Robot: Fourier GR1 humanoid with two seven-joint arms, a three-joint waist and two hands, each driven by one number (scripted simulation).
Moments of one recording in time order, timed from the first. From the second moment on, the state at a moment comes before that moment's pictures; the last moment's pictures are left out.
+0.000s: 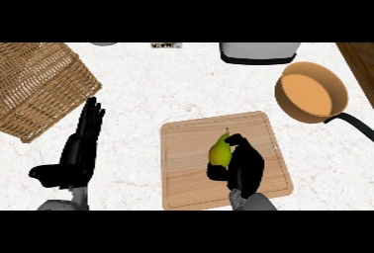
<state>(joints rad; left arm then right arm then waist) -0.03 0.17 -0.15 -1.57 0.13 0.26 -0.13 -0.19 -0.01 0.56 -1.32 1.11 -0.58 1.08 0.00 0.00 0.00</state>
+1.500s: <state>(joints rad) 0.00 0.13 -0.15 -1.57 0.10 0.25 -0.14 -0.58 -0.20 0.58 -1.84 1.08 0.13 0.74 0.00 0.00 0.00</state>
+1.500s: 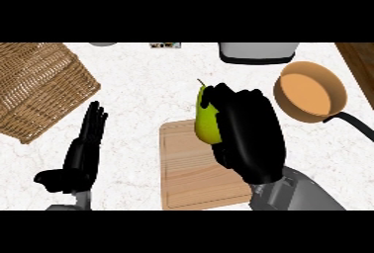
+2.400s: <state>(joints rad) 0.02 0.11 -0.14 -1.59 0.07 0.22 -0.13 -0.60 -0.38 0.08 -1.62 0.99 0.10 0.47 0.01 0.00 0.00</state>
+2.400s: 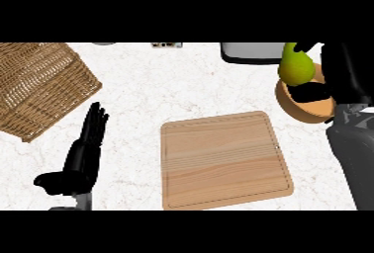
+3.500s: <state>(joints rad) -0.02 0.10 -0.12 -1.59 0.06 0.18 -0.11 -0.76 -0.52 -0.16 -0.67 0.94 -0.03 0.06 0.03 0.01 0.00</state>
